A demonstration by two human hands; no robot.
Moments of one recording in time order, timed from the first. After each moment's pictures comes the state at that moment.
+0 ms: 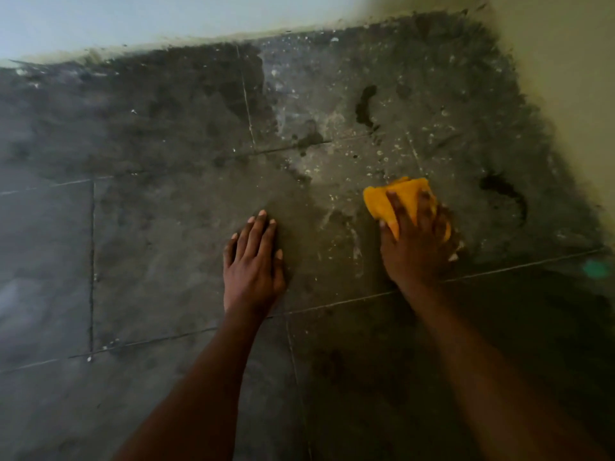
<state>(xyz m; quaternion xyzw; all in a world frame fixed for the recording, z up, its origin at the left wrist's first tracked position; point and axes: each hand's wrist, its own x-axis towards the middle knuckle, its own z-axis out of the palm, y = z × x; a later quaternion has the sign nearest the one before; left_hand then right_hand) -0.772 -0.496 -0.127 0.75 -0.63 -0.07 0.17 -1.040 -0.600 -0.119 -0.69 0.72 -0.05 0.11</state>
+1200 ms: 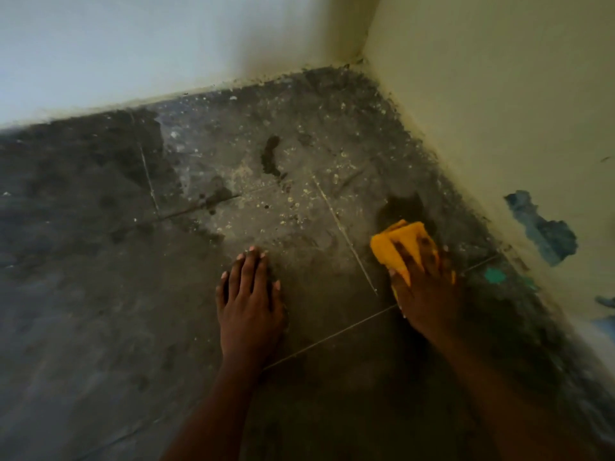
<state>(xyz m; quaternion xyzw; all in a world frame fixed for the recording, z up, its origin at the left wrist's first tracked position) -0.885 -0.559 -0.119 0.73 -0.65 -0.12 0.16 -1.197 -0.595 -0.109 -0.65 0.76 -0.01 0.11</state>
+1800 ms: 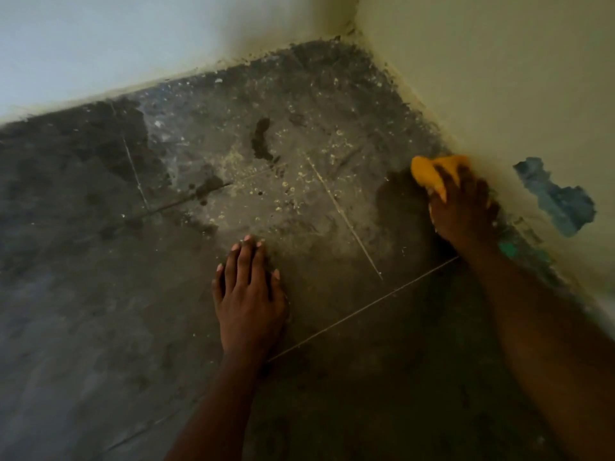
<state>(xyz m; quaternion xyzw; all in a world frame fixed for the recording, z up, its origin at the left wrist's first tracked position) -0.885 -0.559 -0.119 0.73 -0.65 -0.11 0.15 -1.259 -0.706 -0.111 -0.56 0.82 -0.04 0.09</state>
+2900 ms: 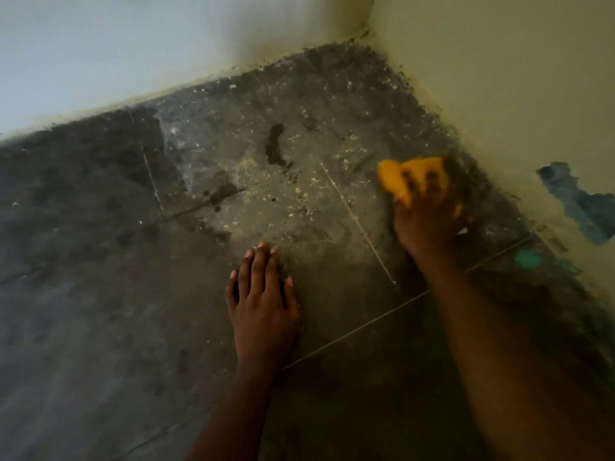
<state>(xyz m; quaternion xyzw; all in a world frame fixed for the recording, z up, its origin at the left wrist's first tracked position) -0.889 -0.559 -0.124 0.74 -0.65 -0.10 0.15 -1.161 -0.705 -0.117 -0.57 0.81 -0.08 0.11</state>
